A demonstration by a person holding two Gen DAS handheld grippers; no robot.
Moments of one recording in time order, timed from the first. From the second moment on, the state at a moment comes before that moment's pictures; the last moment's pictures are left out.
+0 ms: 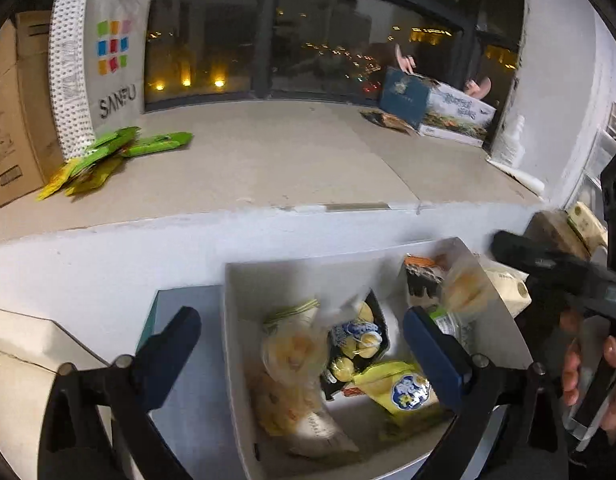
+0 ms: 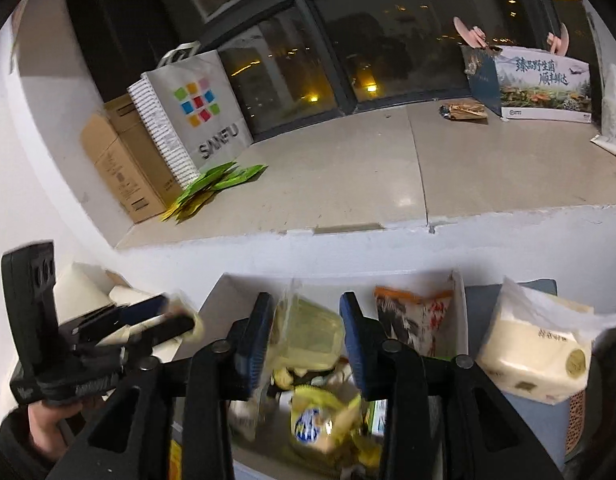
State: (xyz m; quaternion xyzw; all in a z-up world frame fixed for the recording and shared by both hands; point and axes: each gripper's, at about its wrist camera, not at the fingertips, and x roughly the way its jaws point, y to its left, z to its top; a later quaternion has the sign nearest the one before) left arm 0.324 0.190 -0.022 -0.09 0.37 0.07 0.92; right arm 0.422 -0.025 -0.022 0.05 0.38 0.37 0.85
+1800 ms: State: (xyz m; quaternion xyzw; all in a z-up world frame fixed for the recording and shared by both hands) left arm 0.038 0.115 -0.176 -0.14 0.48 -0.01 0.87; right arm 0.101 -0.180 -0.058 -0.07 0.25 0.45 0.85
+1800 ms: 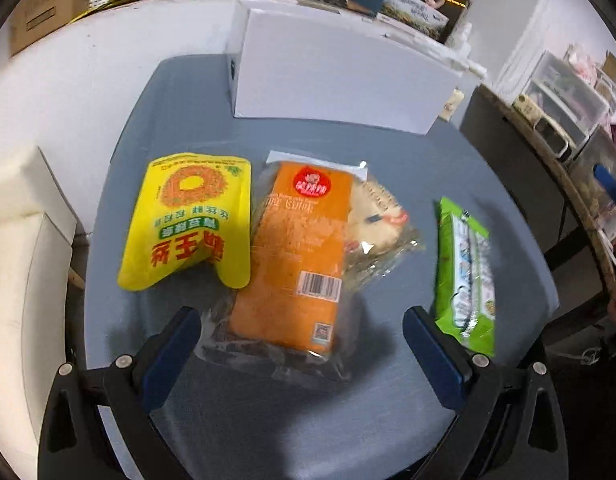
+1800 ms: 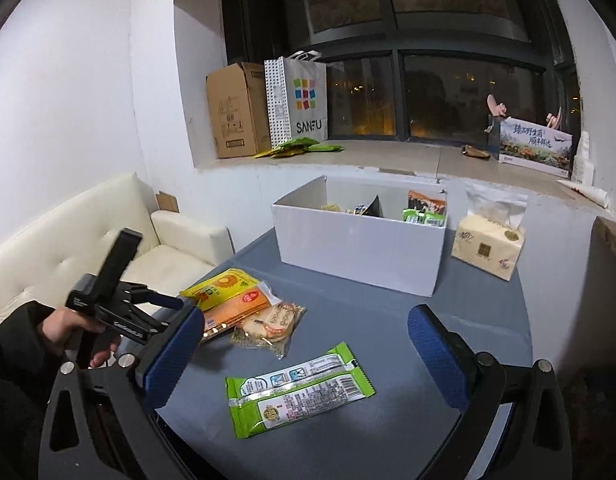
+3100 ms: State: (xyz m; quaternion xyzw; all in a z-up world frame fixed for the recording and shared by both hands) left arm -0.006 0.076 -0.070 -0.10 0.33 -0.03 0.94; right arm 0.133 -0.131 -0.144 -0.14 0.46 0.45 0.76
